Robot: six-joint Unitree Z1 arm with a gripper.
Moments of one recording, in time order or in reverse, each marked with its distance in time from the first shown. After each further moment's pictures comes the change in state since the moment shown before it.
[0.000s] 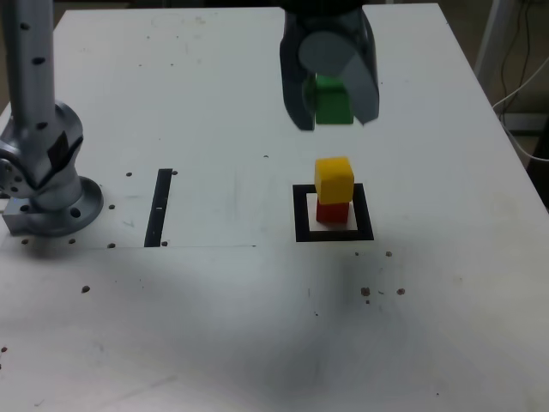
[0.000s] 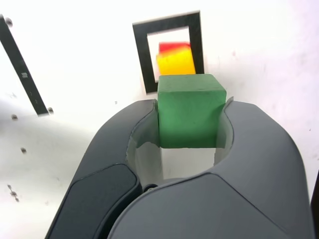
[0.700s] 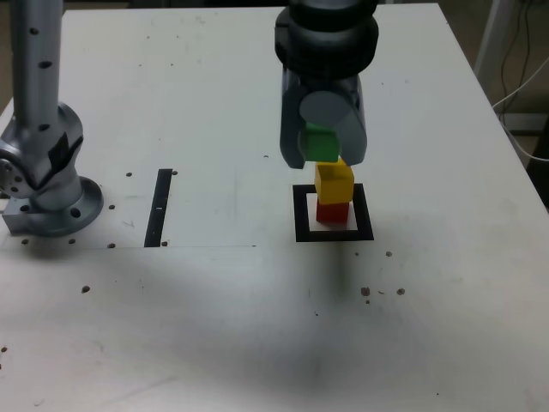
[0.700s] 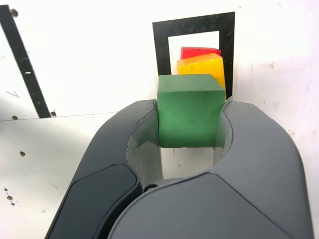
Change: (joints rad) arm 0.015 0.045 0.152 -0.099 0.010 -0.034
